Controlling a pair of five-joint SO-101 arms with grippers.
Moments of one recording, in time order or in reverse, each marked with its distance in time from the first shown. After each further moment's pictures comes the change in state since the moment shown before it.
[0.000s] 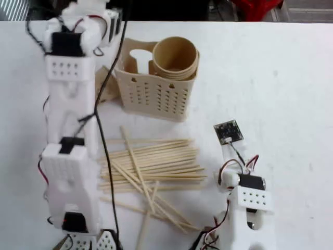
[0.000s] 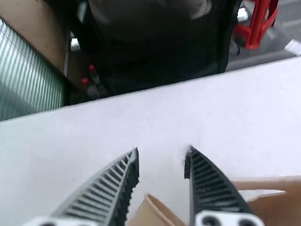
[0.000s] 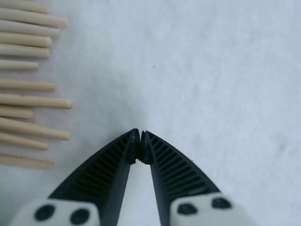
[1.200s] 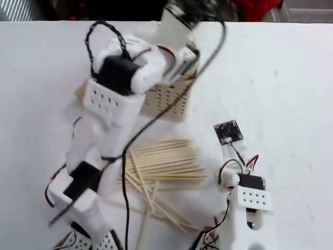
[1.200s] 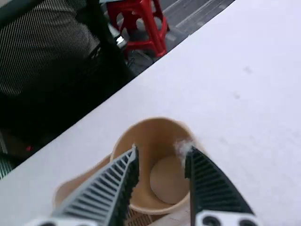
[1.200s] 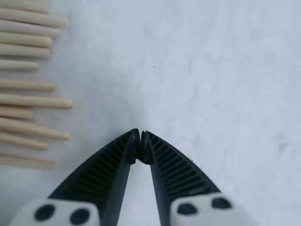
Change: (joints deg) left arm 25.3 -22.1 14.1 7.0 -6.8; right arm 0.0 0.0 0.0 0.0 0.0
